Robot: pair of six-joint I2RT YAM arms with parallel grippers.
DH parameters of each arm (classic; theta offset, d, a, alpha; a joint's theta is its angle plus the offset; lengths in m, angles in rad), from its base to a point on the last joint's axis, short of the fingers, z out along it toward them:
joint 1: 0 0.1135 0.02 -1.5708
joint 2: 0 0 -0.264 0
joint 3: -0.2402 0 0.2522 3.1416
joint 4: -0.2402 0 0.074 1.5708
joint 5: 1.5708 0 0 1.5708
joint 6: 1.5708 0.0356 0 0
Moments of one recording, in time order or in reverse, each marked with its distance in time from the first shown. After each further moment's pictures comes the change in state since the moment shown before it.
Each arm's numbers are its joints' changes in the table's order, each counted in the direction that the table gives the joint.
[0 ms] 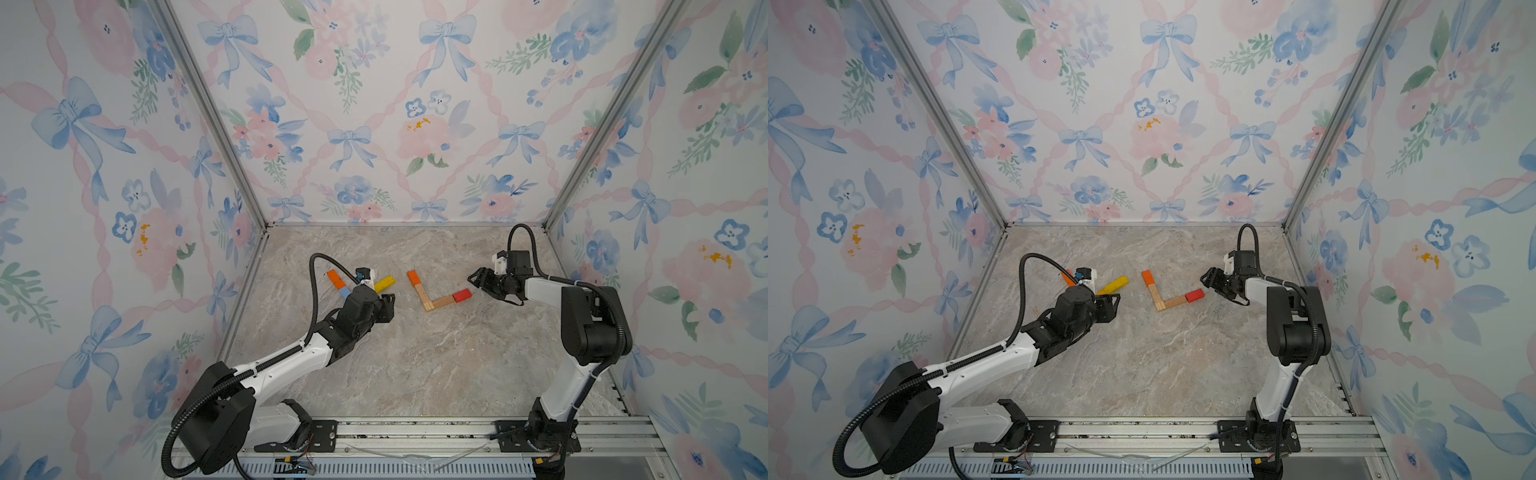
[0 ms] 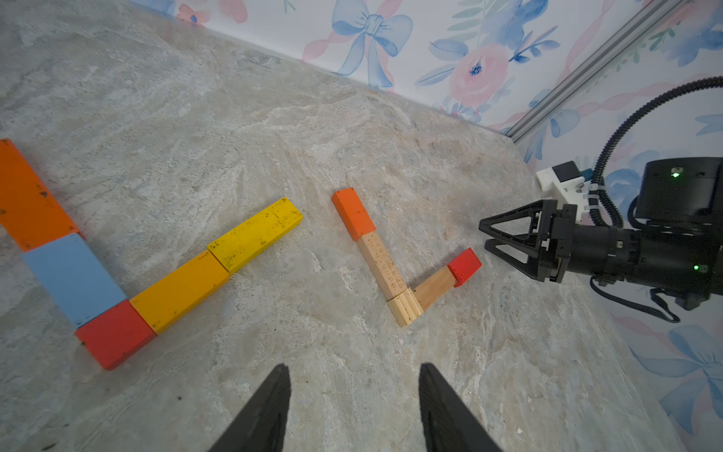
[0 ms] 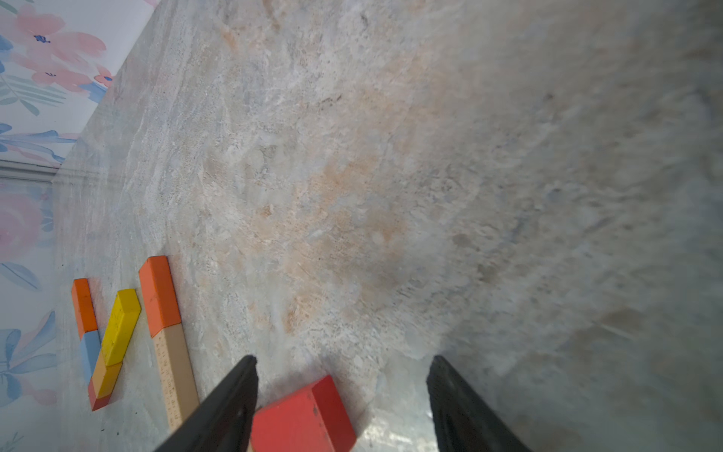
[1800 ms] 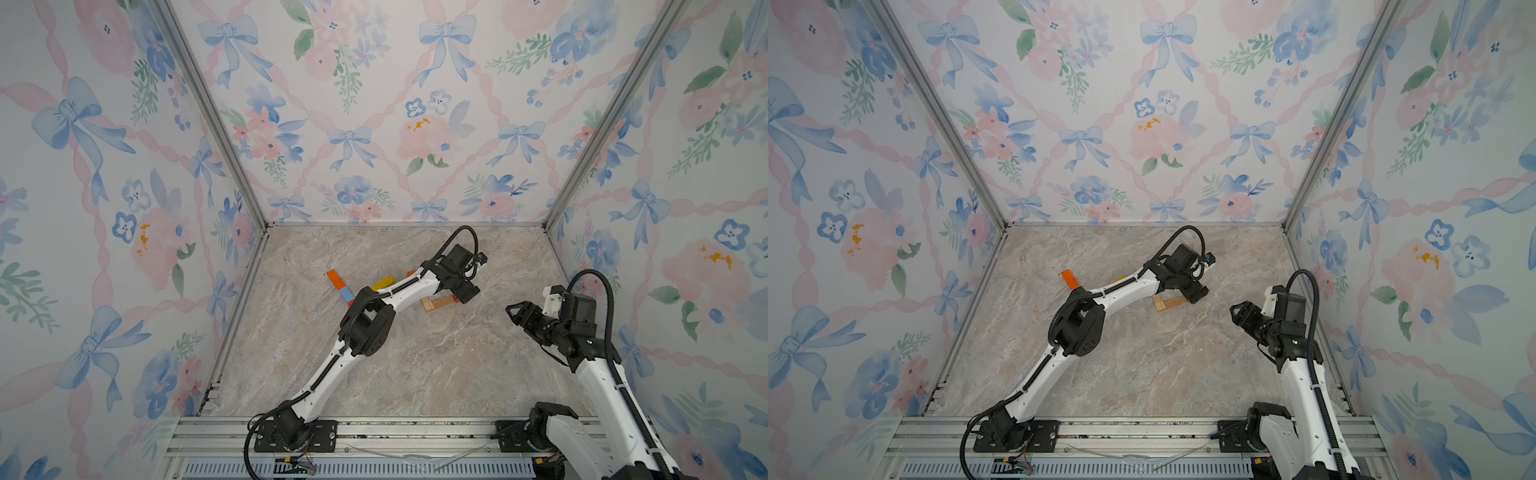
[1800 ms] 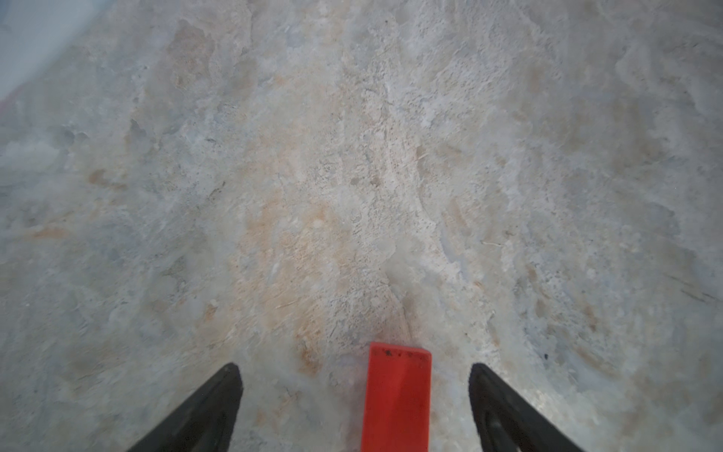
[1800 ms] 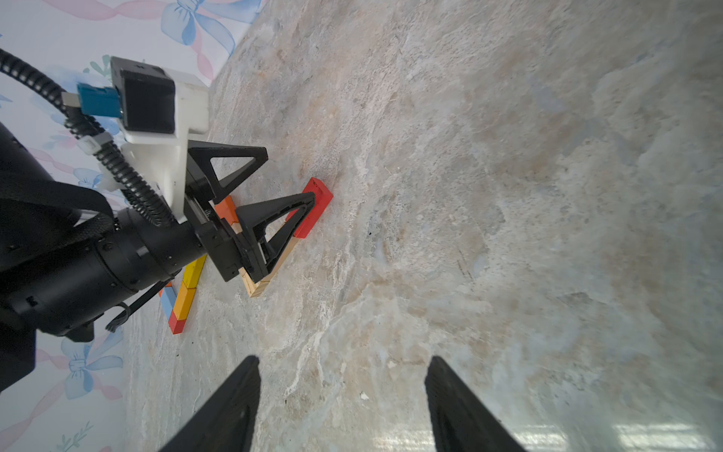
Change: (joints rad) left arm -0.132 1.287 -1.577 -0.602 0.276 0.768; right arm -0.177 -1.011 0.447 -0.443 0.023 0.073
